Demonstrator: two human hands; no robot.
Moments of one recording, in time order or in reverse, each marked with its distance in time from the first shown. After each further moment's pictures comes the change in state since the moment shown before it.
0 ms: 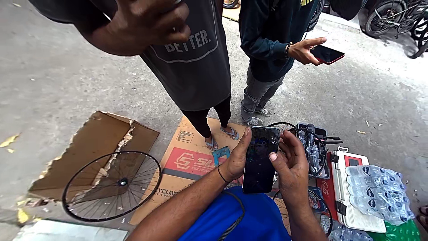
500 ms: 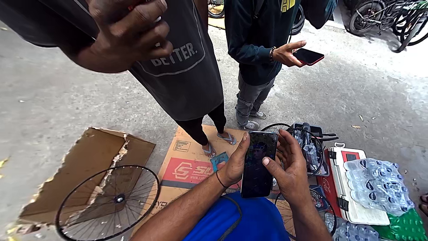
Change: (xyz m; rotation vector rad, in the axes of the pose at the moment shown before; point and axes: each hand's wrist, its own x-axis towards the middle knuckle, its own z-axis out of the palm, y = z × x) left_hand 0.001 -0.005 0.009 0.051 -0.029 -0.057; right_hand 0.005 -0.008 -0.017 -0.100 -0.047 0.001
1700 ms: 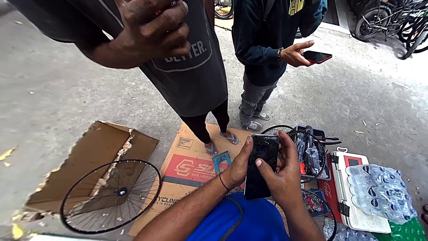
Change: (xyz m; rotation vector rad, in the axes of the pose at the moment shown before) left_hand -0.018 0.000 -0.001 0.031 0.073 0.035; right_hand -0.013 0.003 0.032 -0.116 0.041 -0.025
